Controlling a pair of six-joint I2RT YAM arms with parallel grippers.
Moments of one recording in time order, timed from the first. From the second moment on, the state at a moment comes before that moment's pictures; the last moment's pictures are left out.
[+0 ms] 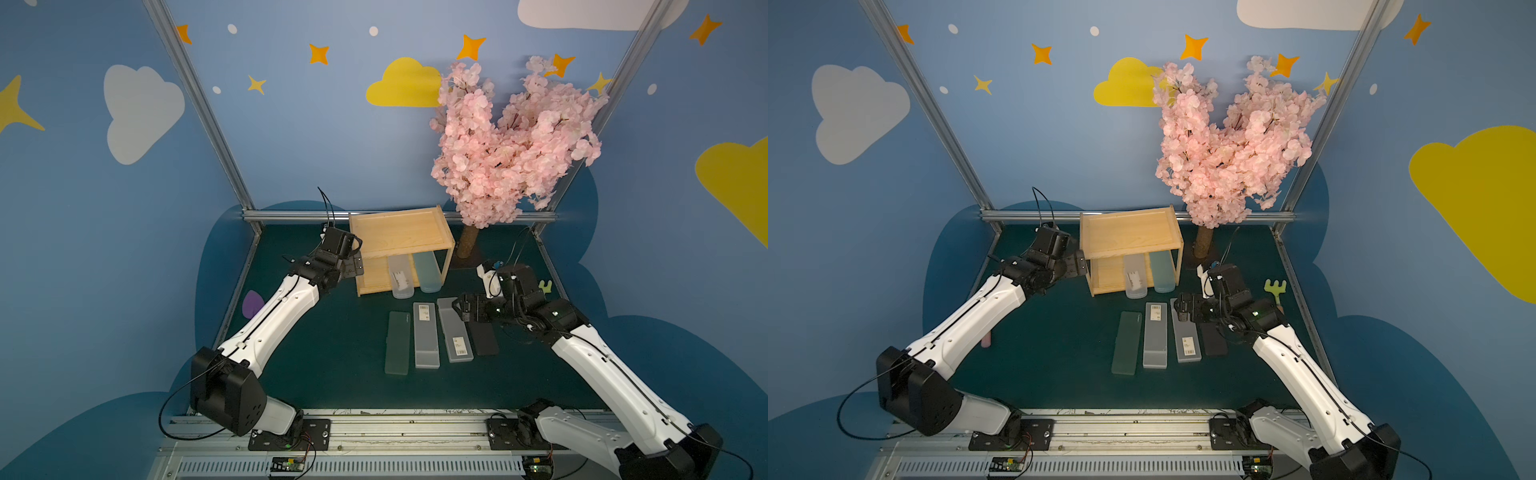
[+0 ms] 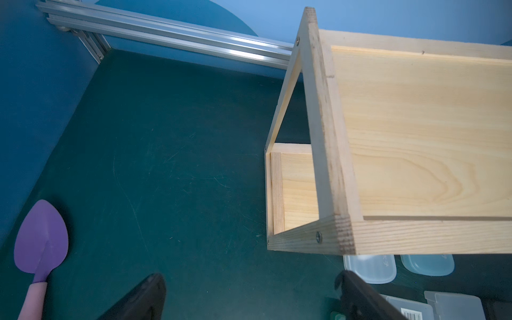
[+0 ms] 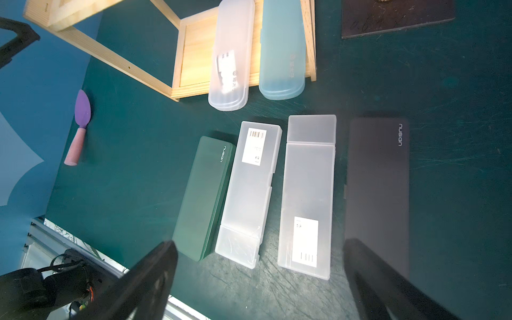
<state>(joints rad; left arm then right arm) -0.40 1.46 1.33 -0.70 -0.35 -0.48 0.51 1.06 1.03 -0.81 -0.13 0.40</state>
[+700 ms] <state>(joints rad) -0.33 1.45 1.31 -0.67 -0.24 -0.48 0.51 1.08 1.05 -0.81 -0.13 0.40</state>
